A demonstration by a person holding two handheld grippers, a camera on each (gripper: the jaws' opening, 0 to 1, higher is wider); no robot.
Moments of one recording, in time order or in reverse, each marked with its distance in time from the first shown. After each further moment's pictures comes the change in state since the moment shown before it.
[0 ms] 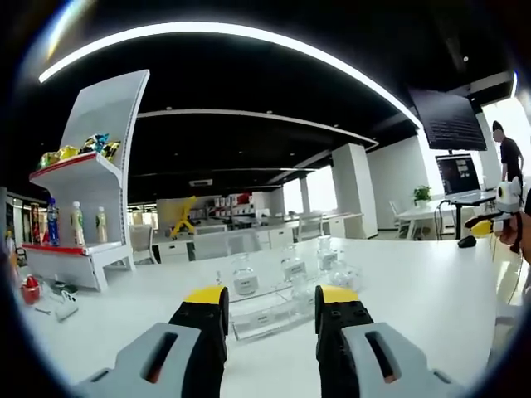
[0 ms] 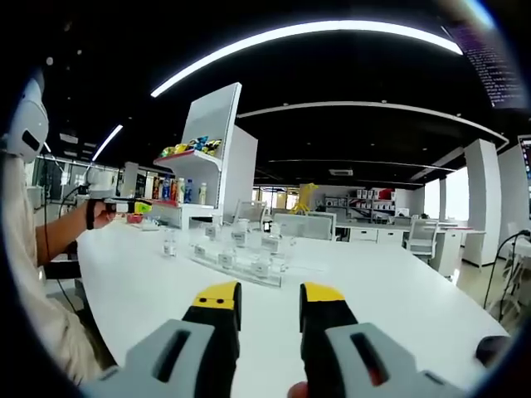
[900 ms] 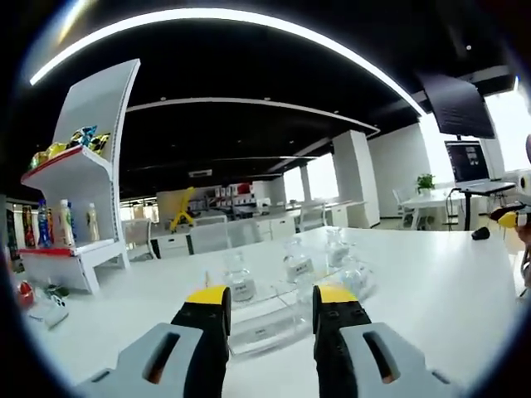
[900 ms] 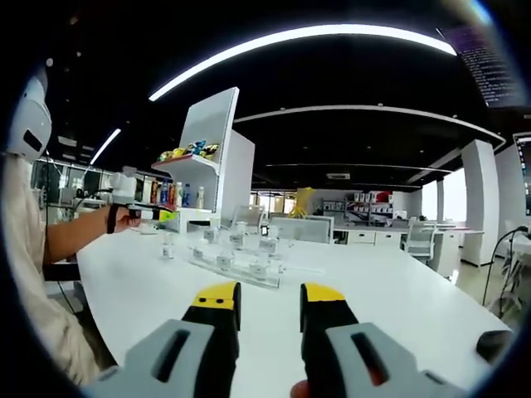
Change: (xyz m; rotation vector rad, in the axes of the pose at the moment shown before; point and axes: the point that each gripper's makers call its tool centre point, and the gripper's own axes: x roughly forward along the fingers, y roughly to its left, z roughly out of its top) left arm 0.066 -0.011 -0.016 0.019 0.059 0.009; right arm -0.006 -0.003 -0.004 0.010 -0.024 -0.016
